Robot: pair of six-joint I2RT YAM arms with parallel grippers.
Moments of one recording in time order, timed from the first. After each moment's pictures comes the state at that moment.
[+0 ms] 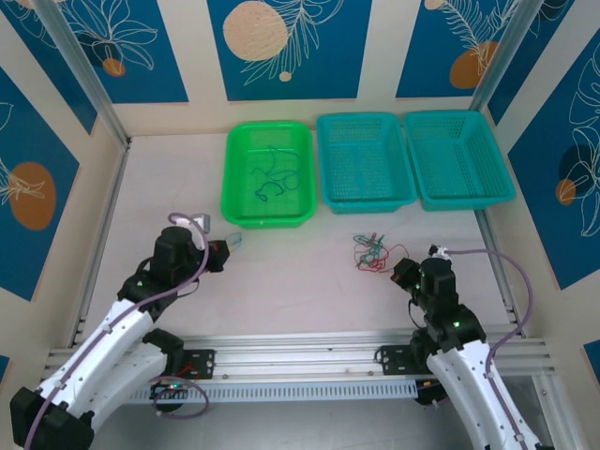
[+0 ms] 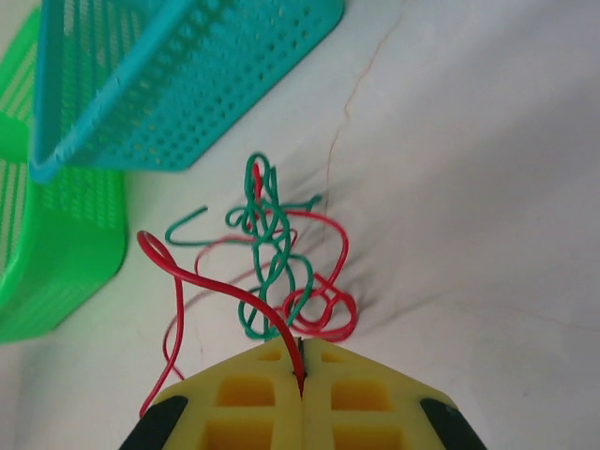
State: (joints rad) left arm -0.42 0.76 0.59 -0.39 0.14 -0.52; right arm 0.25 0.33 0.30 -0.61 0.02 0.84
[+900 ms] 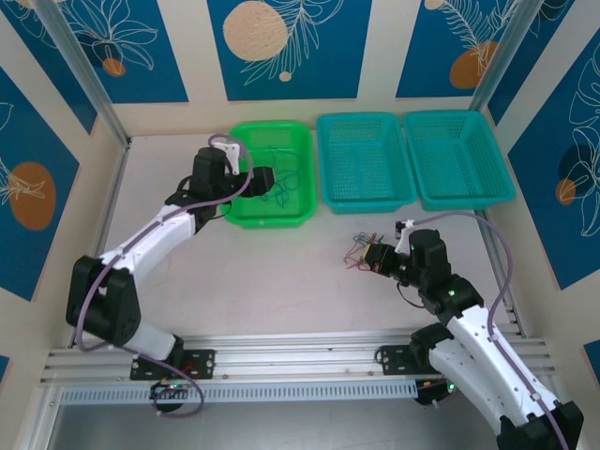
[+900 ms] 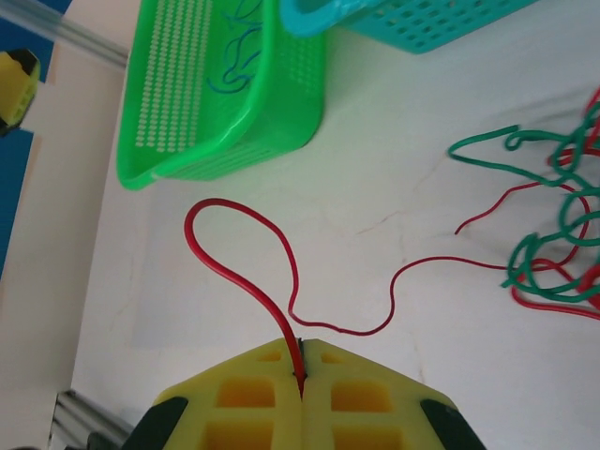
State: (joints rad) left arm -0.39 1.43 1.09 -0.10 0.22 -0.39; right arm 0.39 0.63 0.53 -0.49 -0.29 0.75
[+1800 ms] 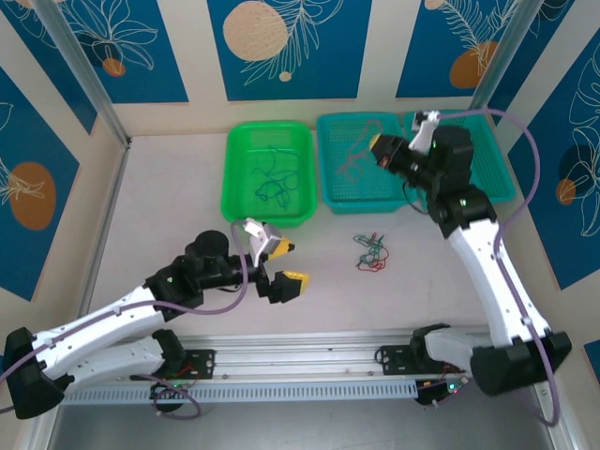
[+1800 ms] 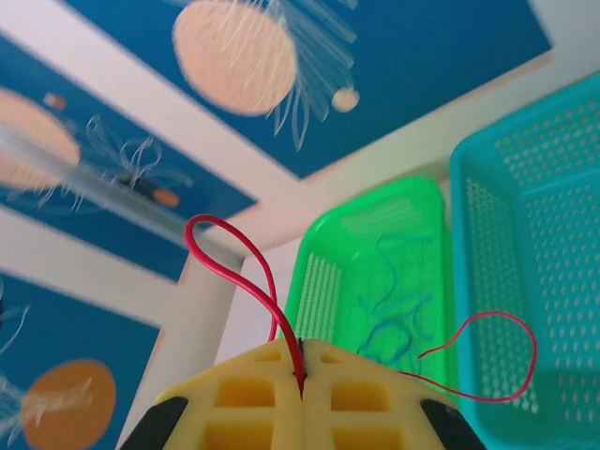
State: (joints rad) left arm -0.95 0.87 0.69 -0.02 0.35 -0.28; right arm 0.16 1.25 1.36 -0.36 -0.33 0.74
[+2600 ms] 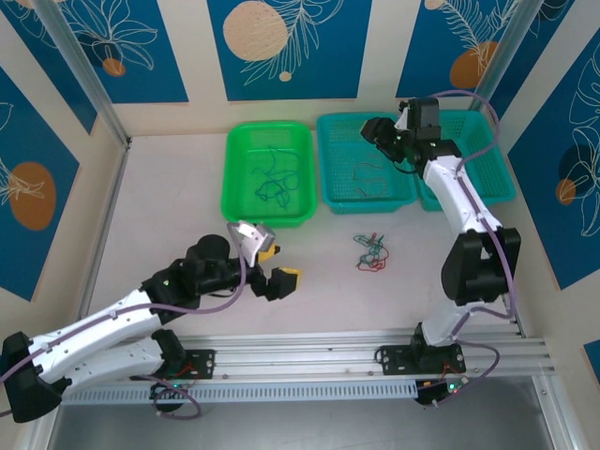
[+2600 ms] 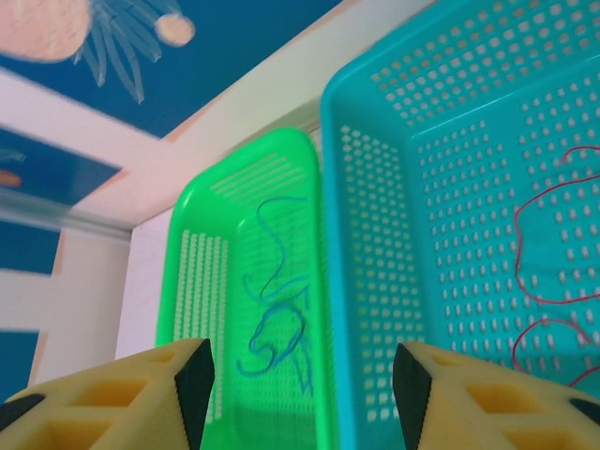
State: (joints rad) left arm -0.95 0.90 0.68 -0.15 0.20 -0.35; right arm 0.14 1.58 1.48 -0.46 -0.35 0.64
